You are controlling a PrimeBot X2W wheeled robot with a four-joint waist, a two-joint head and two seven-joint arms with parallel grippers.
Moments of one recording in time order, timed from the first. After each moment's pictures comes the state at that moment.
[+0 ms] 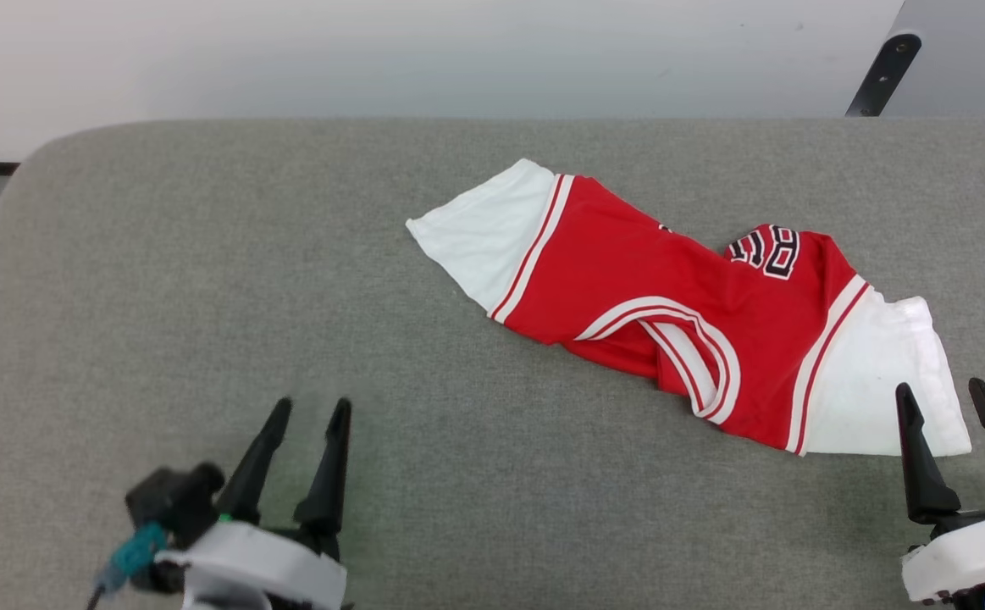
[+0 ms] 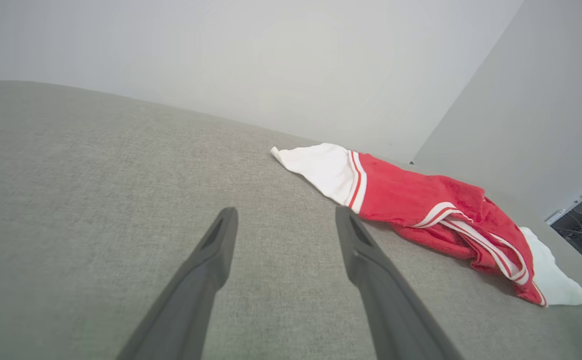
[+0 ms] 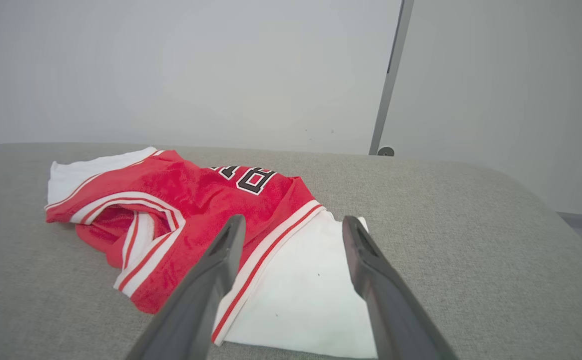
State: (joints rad) left arm -0.15 0.33 -0.33 0.15 -0.71 -0.01 -0.26; right arm -0.01 -0.19 -0.09 -0.04 0.22 0.13 -0.07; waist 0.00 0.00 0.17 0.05
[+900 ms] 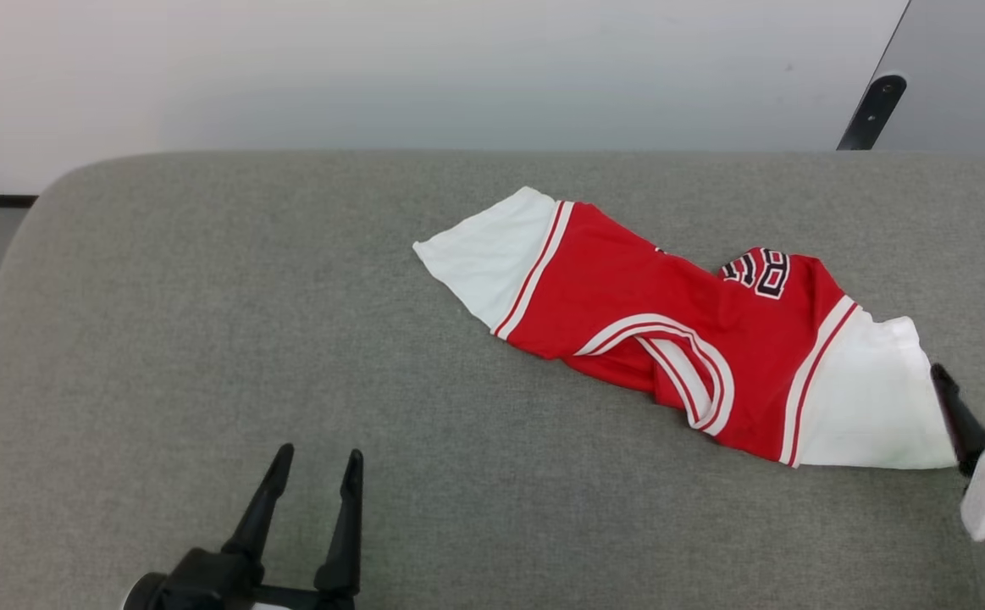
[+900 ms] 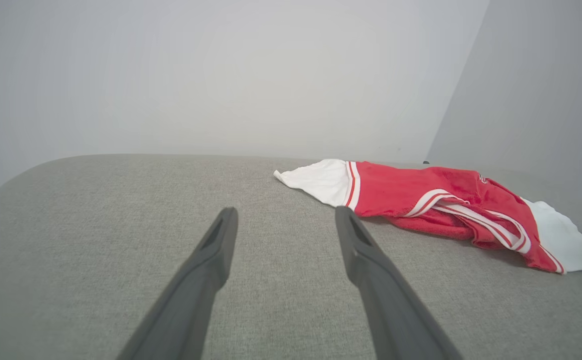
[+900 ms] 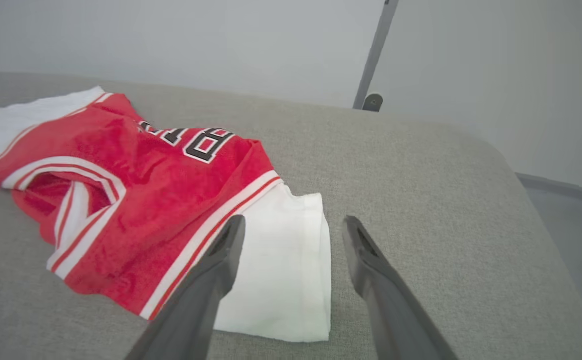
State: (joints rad) left arm 0.09 0.08 -0.07 -0.01 -0.18 -0.11 -0.26; right arm -0.15 -0.35 -0.09 0.03 0.31 0.13 0.30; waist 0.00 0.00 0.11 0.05
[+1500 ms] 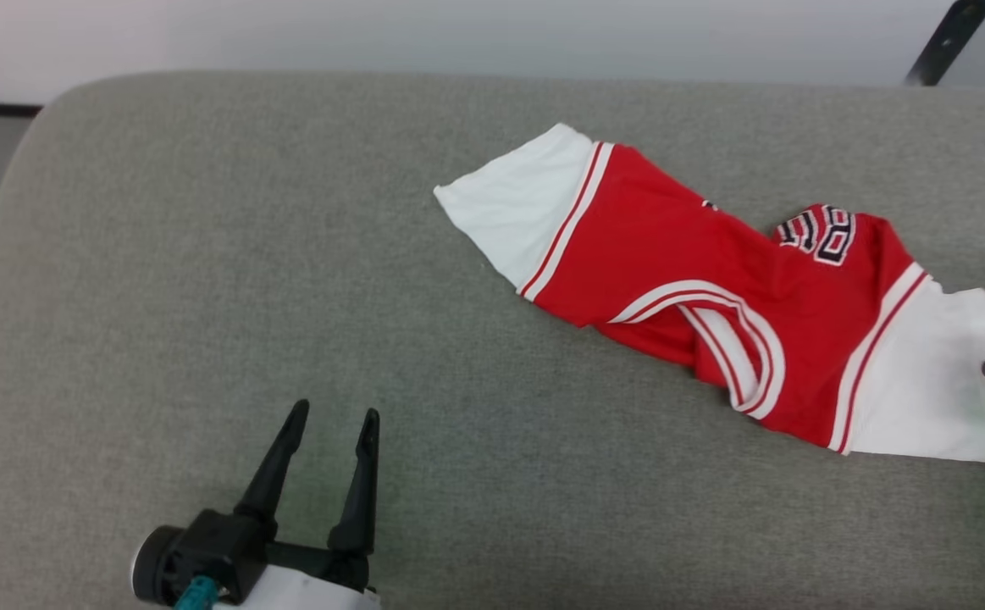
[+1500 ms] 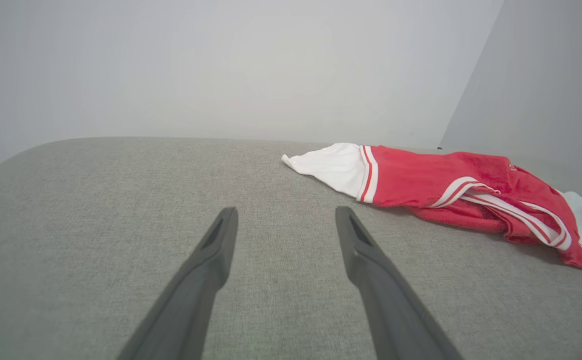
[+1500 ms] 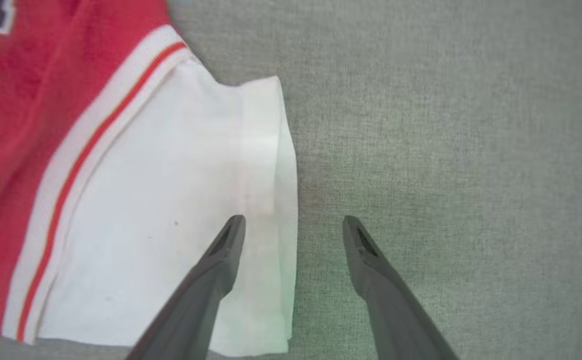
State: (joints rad) left arm 0.01 0.07 -0.08 -0.01 -0.17 -0.13 -0.26; right arm -0.50 -0.50 0.00 0.41 0.42 0.13 0.77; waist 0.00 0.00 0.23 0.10
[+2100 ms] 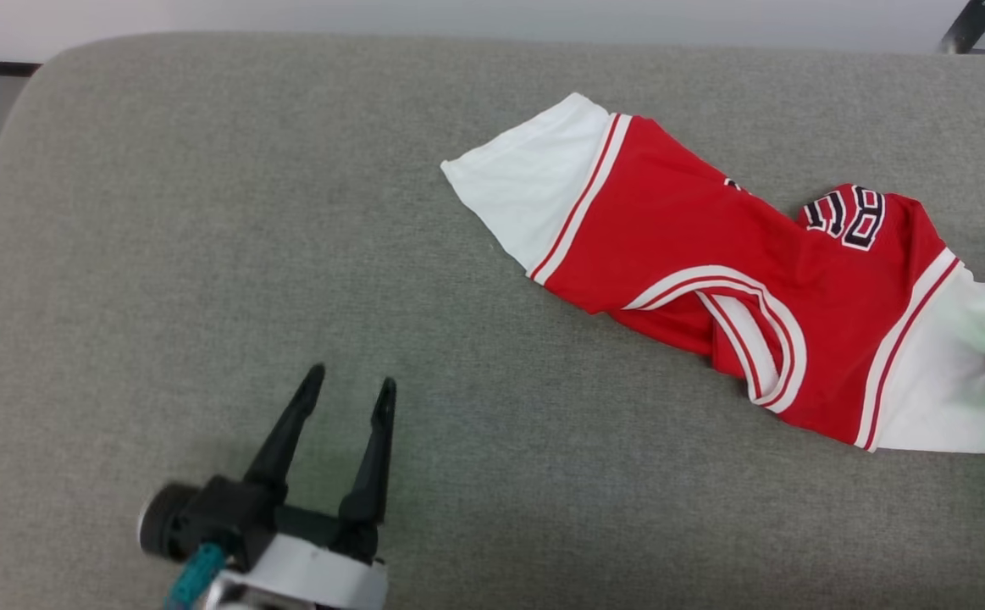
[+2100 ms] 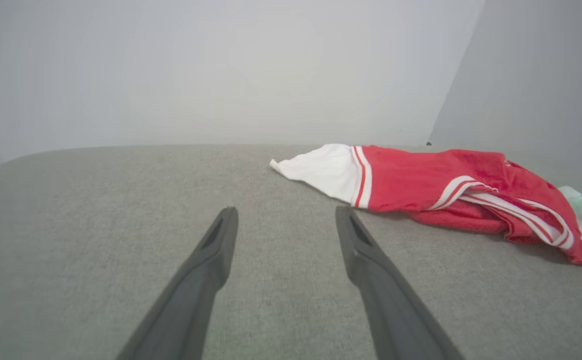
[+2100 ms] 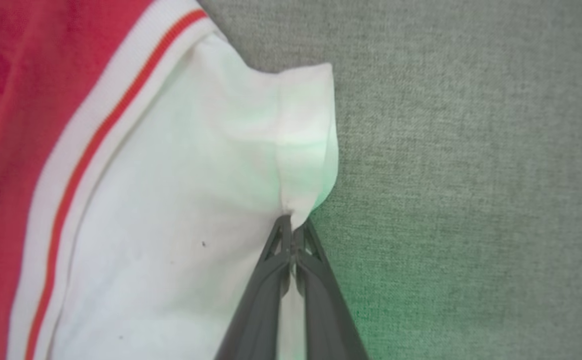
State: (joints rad) left arm -0.05 0.10 -0.12 -0.01 -0.18 -0.13 -0.26; right arm -0.55 -0.52 0.06 0.51 0.51 0.13 0.79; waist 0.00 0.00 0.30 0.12
